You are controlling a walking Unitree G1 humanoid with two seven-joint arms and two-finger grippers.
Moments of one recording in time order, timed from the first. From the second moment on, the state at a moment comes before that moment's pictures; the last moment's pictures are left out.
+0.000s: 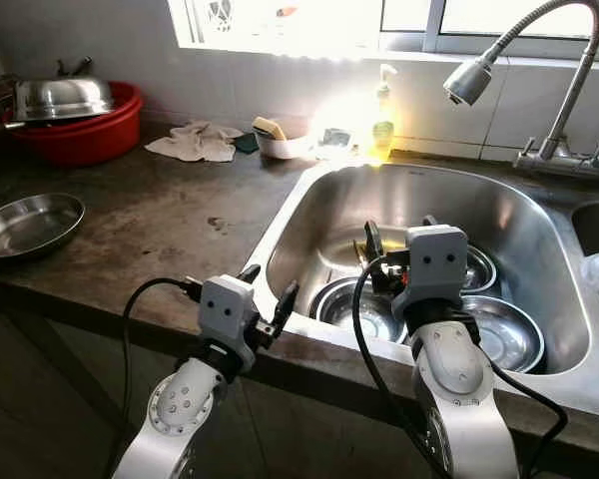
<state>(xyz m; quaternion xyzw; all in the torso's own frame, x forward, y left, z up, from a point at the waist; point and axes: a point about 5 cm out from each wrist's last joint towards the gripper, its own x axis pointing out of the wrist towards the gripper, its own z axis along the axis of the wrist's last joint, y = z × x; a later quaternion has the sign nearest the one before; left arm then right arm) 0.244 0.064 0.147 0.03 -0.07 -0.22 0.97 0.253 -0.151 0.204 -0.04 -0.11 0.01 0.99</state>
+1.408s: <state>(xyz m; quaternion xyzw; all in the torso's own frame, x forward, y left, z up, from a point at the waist) 0.245 0.071 0.146 0.05 -0.07 -0.21 0.97 0.263 -0.140 0.208 -0.02 -0.12 0.02 0.99</state>
